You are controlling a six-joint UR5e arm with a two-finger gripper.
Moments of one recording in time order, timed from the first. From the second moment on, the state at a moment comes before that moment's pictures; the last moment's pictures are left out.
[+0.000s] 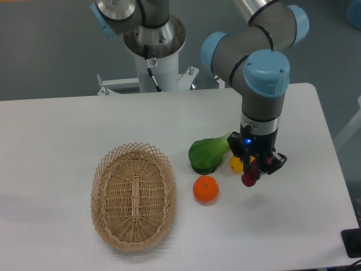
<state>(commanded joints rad) 2.57 -1.93 -1.50 -1.04 1.52 1.26</state>
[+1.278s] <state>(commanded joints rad) 2.57 -2.15 -1.53 -0.86 1.54 1.26</state>
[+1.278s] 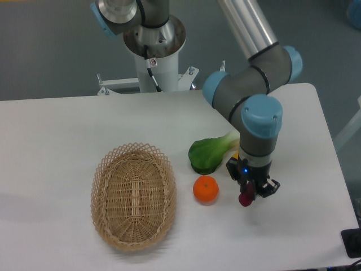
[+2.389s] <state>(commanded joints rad) 2.57 -2.16 -1.55 -0.79 1.55 1.24</state>
